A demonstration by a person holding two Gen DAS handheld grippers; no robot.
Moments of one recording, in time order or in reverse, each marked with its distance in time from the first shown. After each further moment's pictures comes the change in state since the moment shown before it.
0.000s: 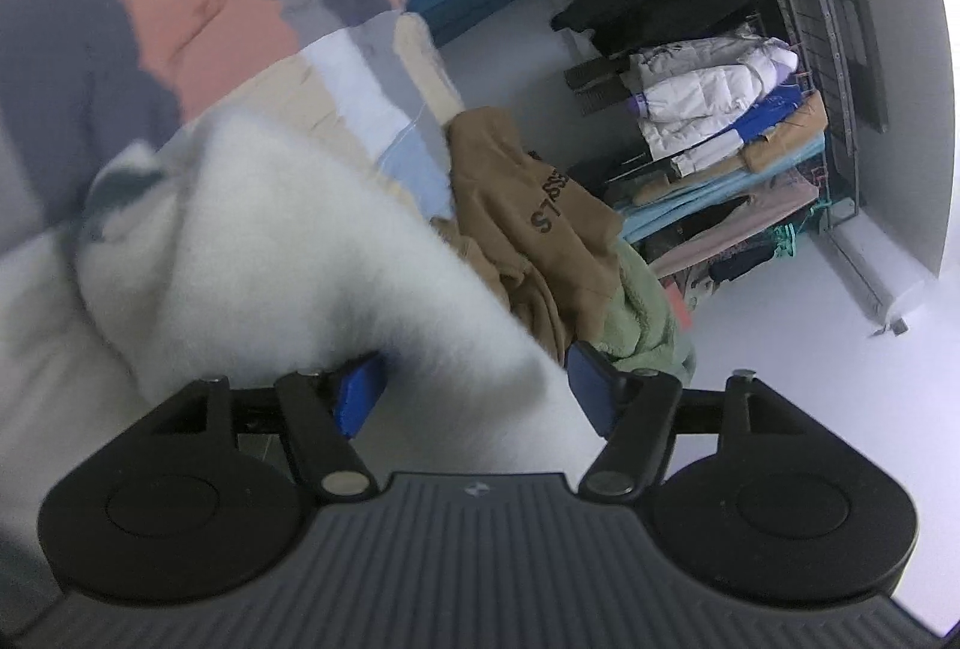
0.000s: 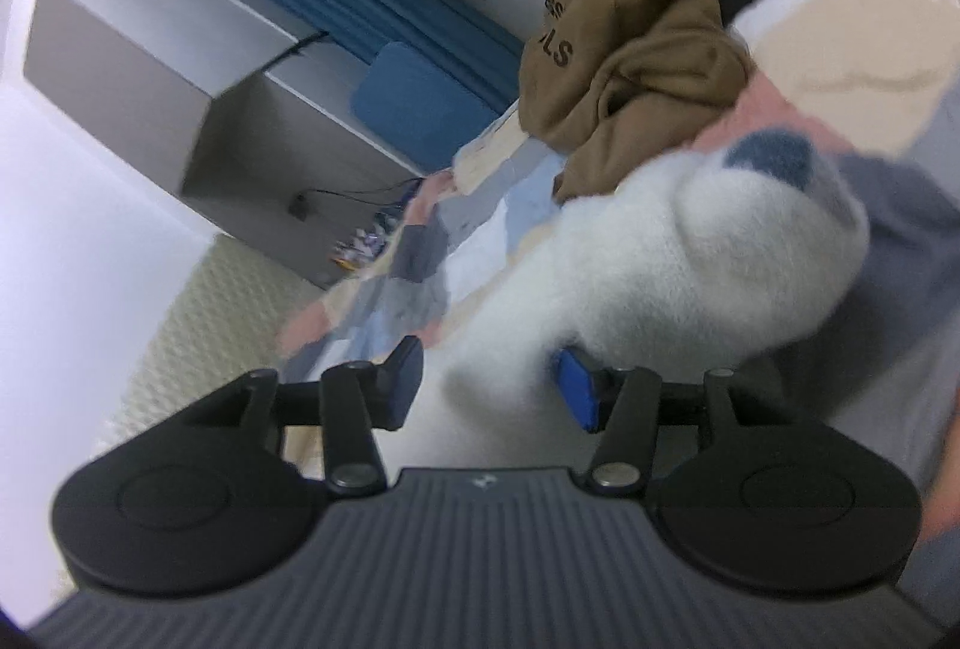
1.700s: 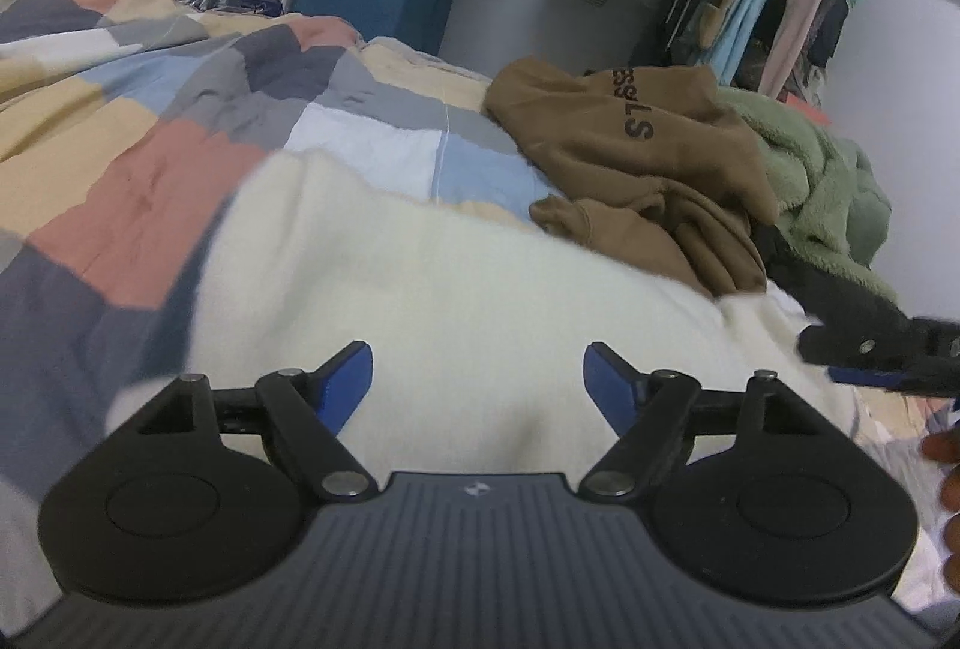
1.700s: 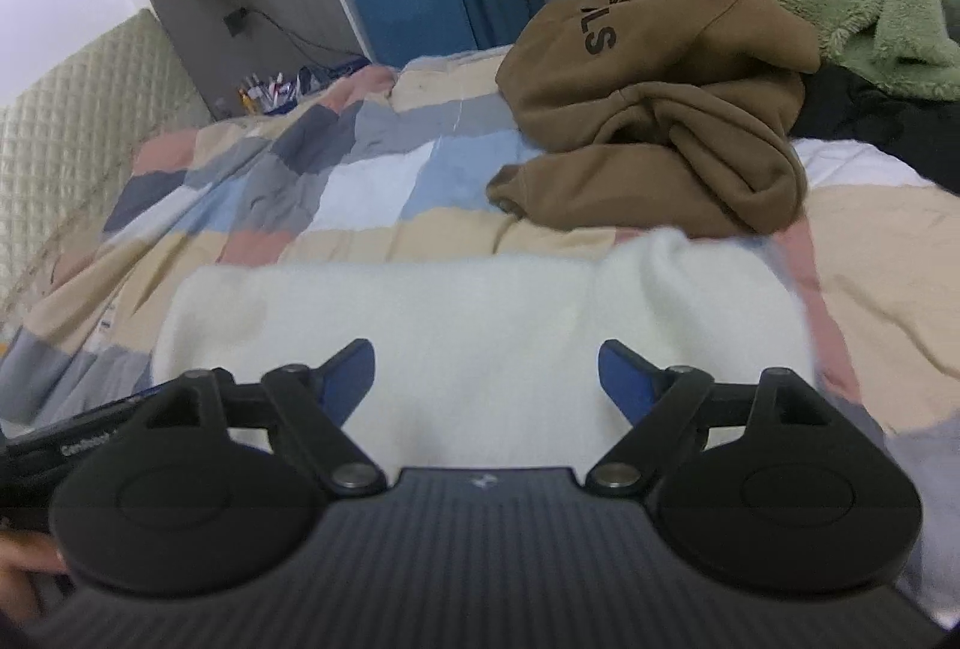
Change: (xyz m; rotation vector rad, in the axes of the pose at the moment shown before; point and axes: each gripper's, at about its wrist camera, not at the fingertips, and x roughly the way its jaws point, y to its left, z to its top) left arm 0.135 -0.019 0.008 0.639 0.058 0.326; right arm 0.104 0.031 0.041 -0.502 0.175 -0.257
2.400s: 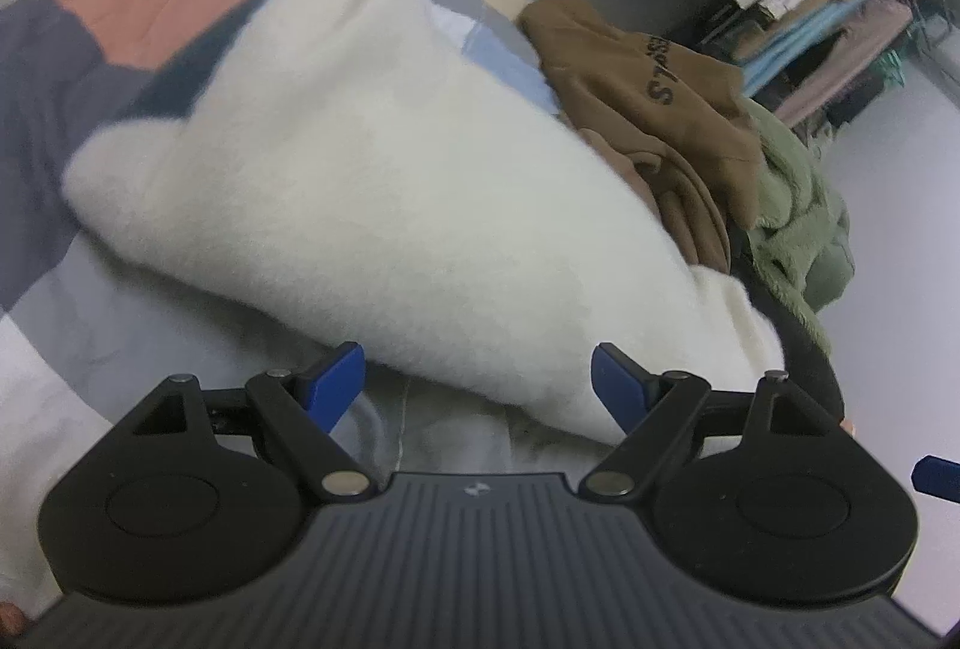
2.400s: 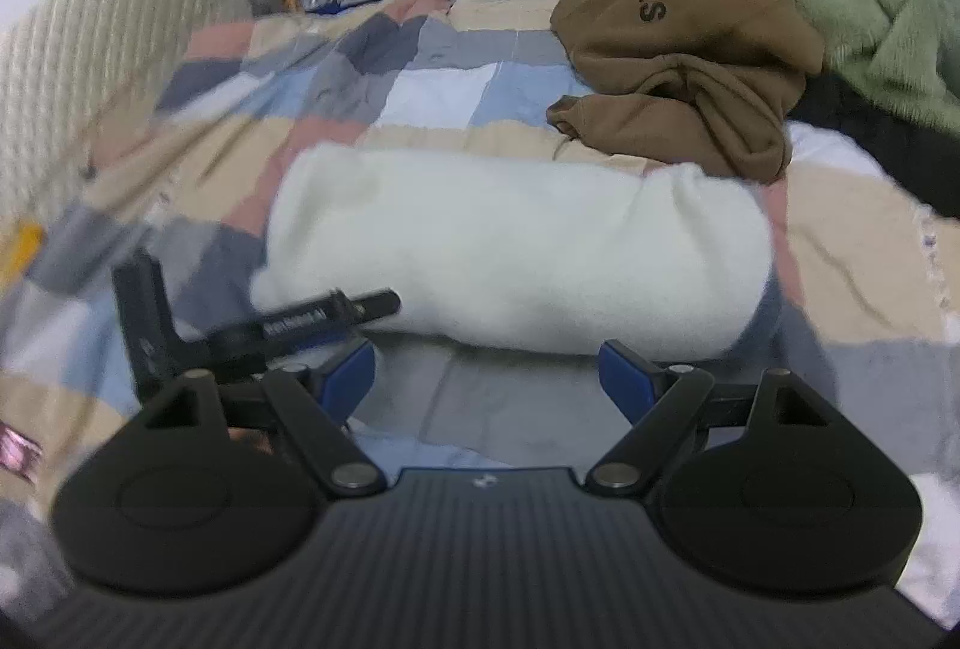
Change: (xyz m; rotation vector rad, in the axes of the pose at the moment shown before) left arm 0.000 0.036 -0.048 -0.361 0.165 -0.123; right arm -0.108 0.076 -0.015 -0.120 0.159 -0.021
